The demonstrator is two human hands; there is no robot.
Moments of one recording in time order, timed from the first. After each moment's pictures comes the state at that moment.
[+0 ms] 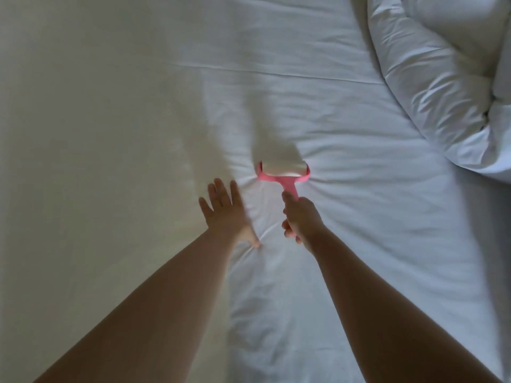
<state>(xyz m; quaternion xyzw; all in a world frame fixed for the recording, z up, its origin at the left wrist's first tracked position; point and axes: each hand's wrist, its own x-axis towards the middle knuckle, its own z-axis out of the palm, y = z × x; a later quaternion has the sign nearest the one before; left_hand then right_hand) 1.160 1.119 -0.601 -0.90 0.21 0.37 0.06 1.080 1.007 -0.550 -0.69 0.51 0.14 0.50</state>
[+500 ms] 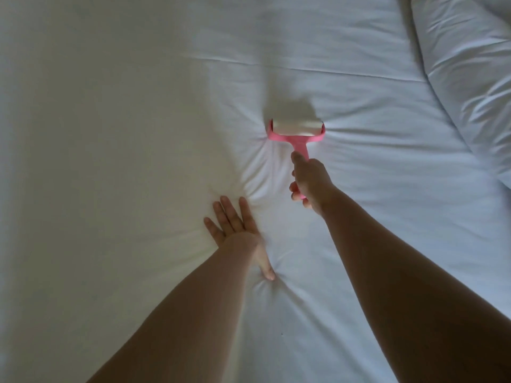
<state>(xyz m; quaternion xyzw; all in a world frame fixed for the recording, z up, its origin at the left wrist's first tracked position) 1.178 1.090 -0.618 -0.85 0.14 0.50 0.11 1.189 0.949 -0.562 -0.66 0.52 0.13 0.52</state>
